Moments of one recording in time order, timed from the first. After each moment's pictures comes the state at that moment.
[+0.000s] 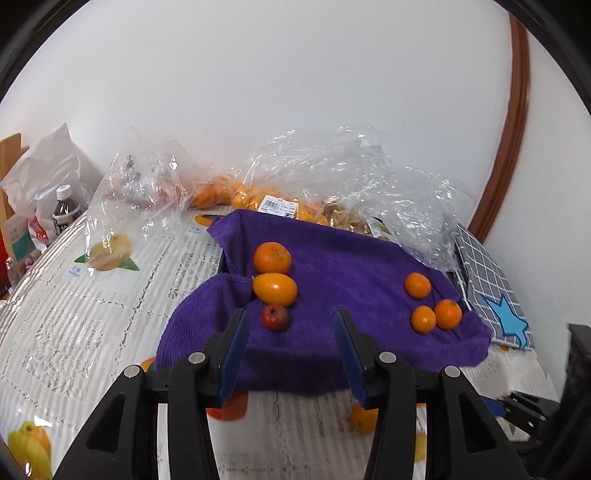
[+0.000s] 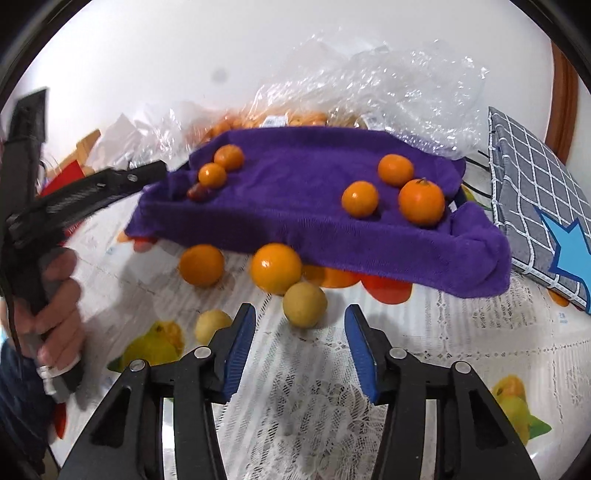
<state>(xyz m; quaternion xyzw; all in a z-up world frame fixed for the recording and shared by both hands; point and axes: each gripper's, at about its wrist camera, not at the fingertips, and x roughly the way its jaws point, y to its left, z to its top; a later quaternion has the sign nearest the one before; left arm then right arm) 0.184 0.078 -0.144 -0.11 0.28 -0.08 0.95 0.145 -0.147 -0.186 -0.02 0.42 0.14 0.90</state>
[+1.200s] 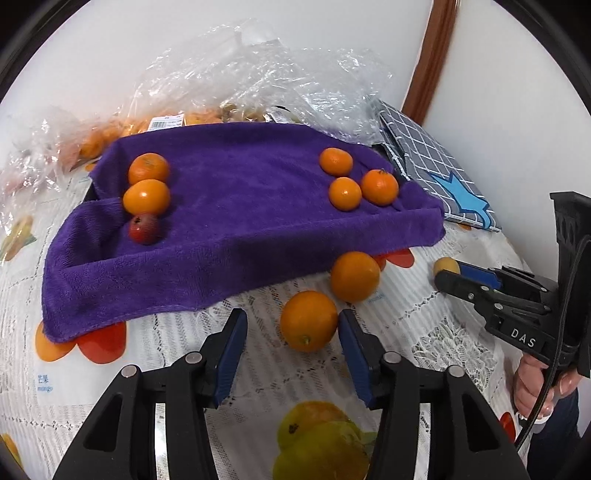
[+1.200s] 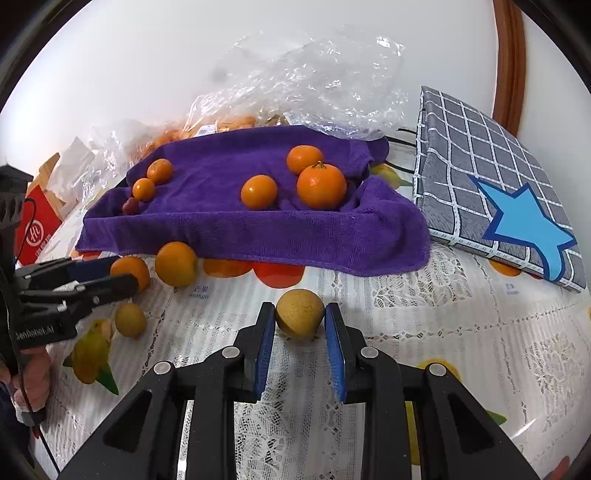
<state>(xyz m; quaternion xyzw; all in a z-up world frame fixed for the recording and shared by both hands) 0.183 0.008 -0.180 0.00 0.41 -0.22 0.89 0.145 -0.211 -0.188 0.01 0.41 0.06 0.91</state>
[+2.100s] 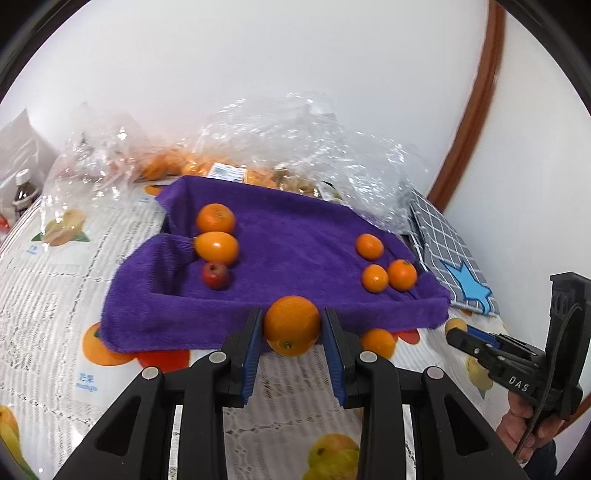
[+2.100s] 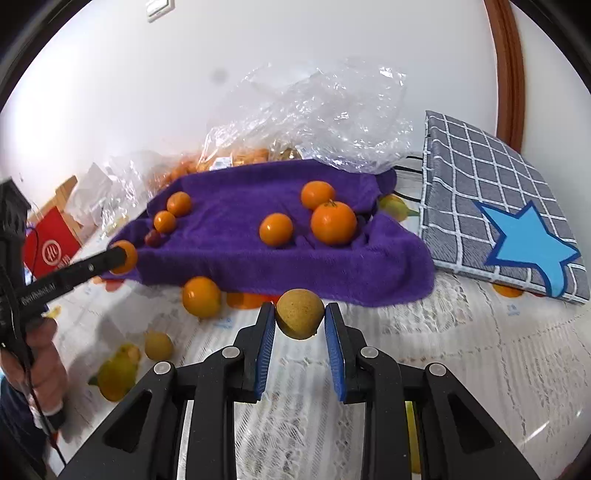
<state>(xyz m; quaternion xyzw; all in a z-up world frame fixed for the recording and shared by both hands) 0.176 0.061 -0.152 -0.12 0.32 -0.16 0.93 0.141 -0.209 -0.165 0.04 0.36 0.09 0.93</state>
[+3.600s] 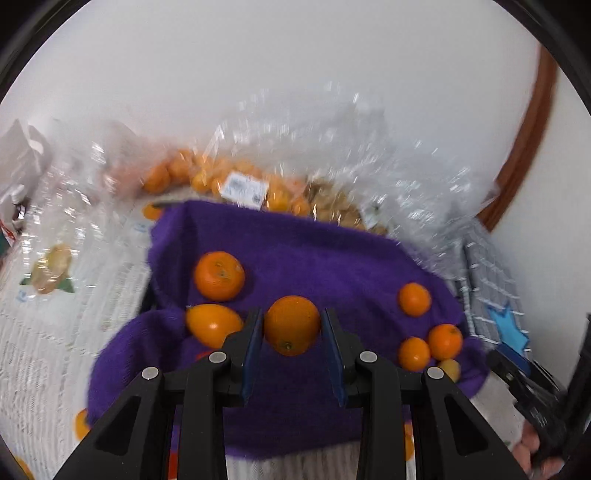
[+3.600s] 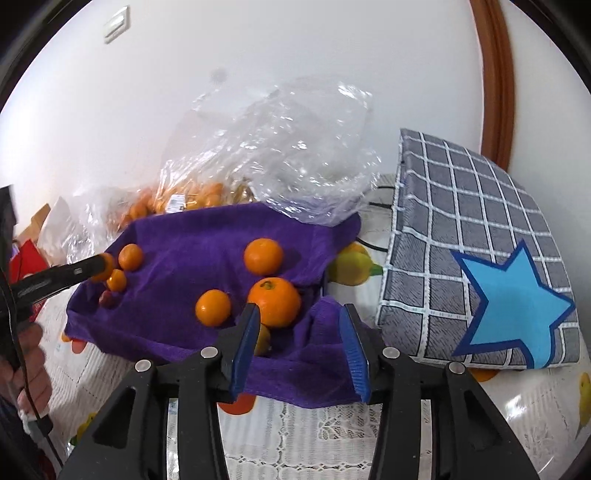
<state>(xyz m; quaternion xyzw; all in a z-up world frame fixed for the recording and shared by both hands) 0.278 0.031 -0.137 -0.11 0.38 -0.08 0.91 0.211 -0.248 -0.145 0.05 0.36 0.04 0.93</state>
